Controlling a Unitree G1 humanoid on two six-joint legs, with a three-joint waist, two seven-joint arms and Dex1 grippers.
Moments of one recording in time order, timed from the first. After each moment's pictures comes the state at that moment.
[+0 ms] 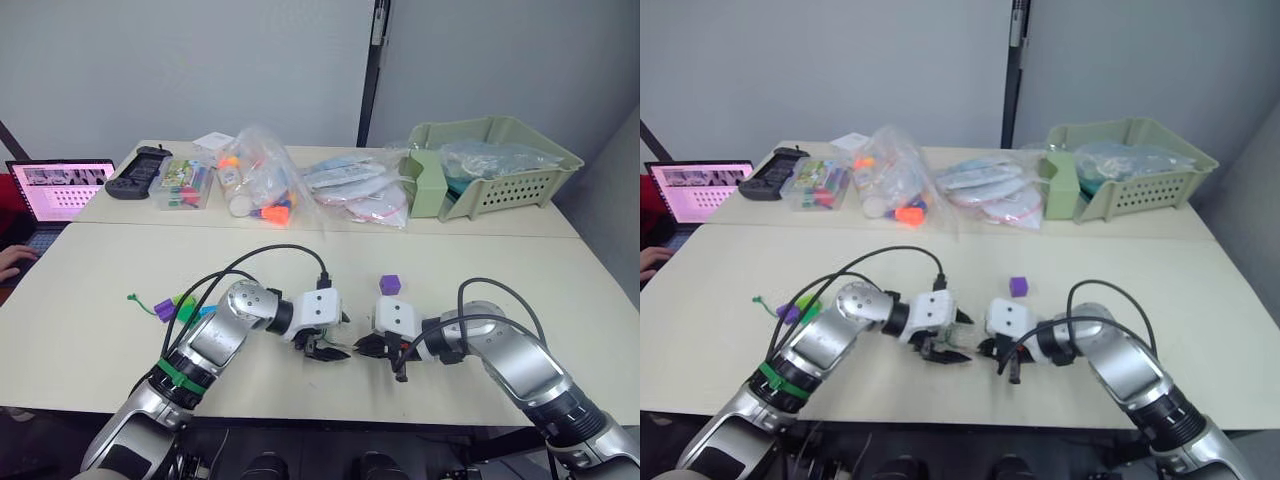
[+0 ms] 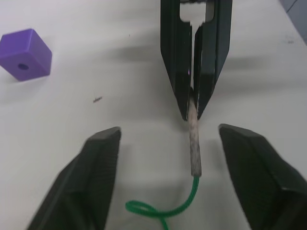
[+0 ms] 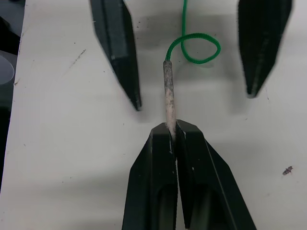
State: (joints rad) left arm -0.61 0.49 -0.45 0.01 -0.03 0.31 -1.17; right arm -0.43 -0.71 0.38 -0.27 0.16 0.55 1.07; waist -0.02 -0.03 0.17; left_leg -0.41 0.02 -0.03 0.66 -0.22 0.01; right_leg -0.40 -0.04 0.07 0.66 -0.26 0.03
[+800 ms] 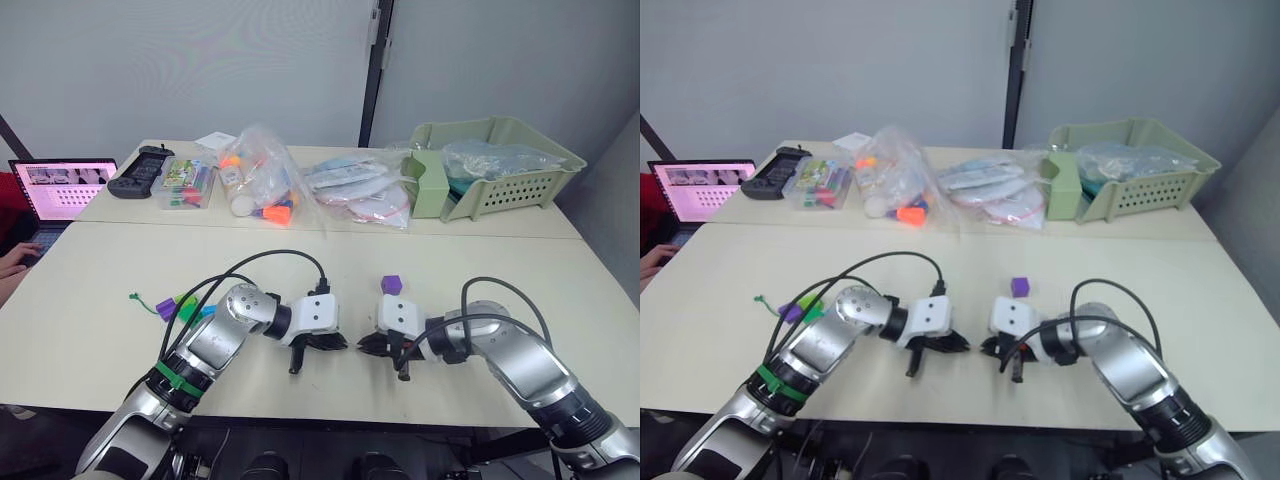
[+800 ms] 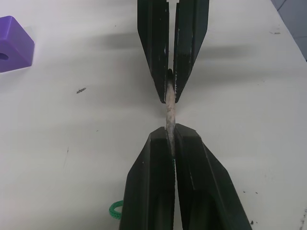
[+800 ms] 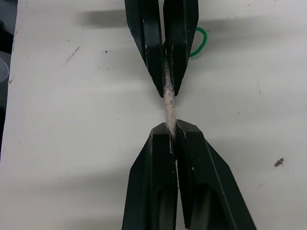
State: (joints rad) left arm -0.60 0.49 -0.46 0.01 -0.04 0.31 -1.19; right arm -0.42 -0.72 0.36 -0.30 0.17 0.58 1.05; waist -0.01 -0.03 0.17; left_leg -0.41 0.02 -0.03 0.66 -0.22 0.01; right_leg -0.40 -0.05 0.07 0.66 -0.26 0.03
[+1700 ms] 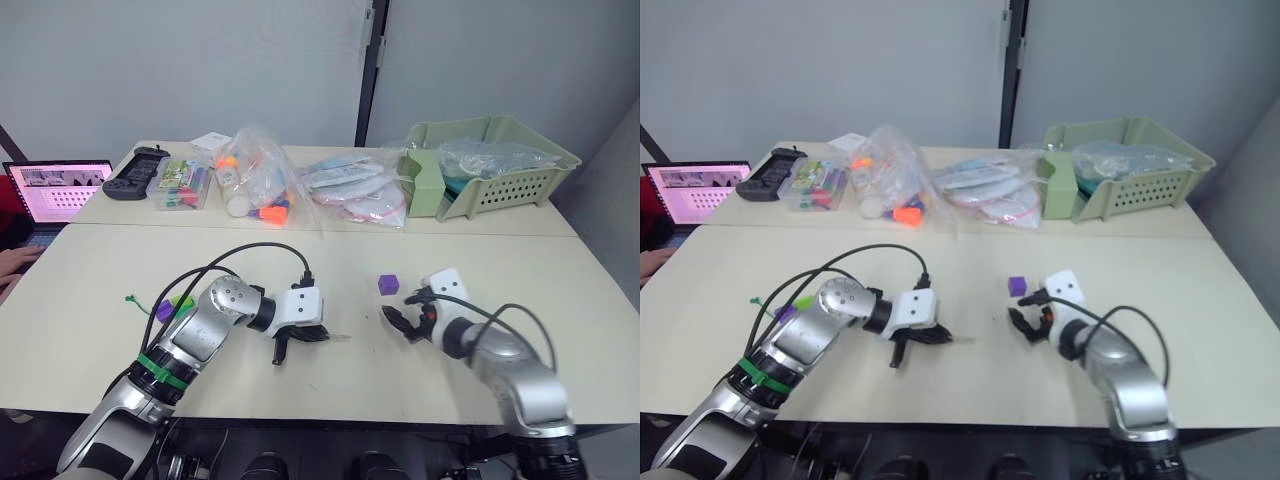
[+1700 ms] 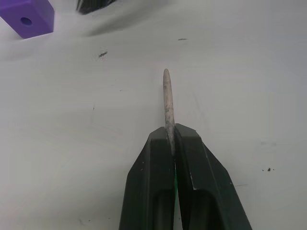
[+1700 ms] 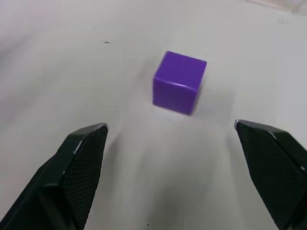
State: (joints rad) left arm -0.62 0.58 -0.44 0.03 -0.04 0.30 -1.20; right arm -0.24 -0.29 -0.02 -0.32 0.17 0.80 0.31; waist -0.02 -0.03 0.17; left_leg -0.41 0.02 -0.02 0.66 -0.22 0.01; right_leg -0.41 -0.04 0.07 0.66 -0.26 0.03
